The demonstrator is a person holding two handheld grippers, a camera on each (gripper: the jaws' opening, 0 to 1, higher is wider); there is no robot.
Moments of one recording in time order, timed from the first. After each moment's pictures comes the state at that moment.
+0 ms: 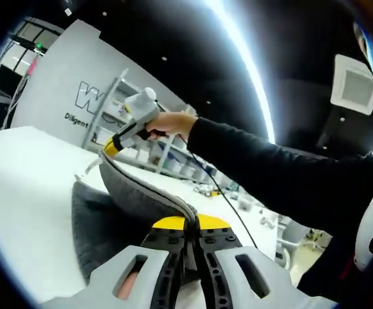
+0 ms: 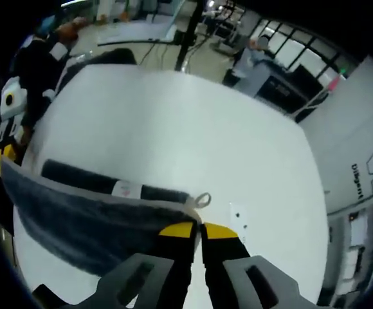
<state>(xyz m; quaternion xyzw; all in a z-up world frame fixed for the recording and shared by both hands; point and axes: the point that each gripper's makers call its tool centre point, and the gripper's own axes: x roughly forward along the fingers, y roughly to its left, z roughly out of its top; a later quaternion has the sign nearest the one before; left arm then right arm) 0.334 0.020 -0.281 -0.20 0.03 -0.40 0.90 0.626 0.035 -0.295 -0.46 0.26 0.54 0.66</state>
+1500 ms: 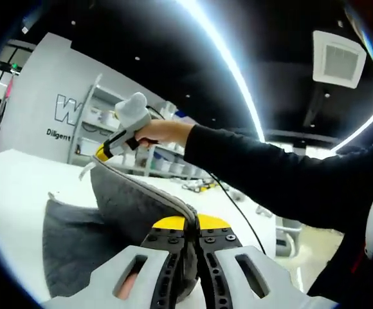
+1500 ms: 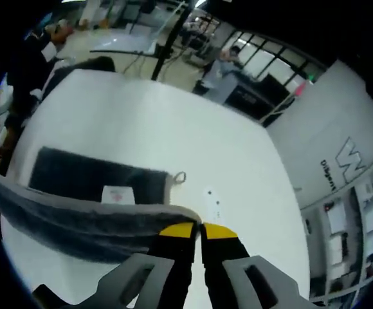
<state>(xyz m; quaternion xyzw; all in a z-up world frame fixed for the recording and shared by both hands) 0.326 -0.058 -0.264 -0.12 0.00 -0.44 0.89 0.620 -0.040 -0.265 -0.45 0.19 0.47 0.73</state>
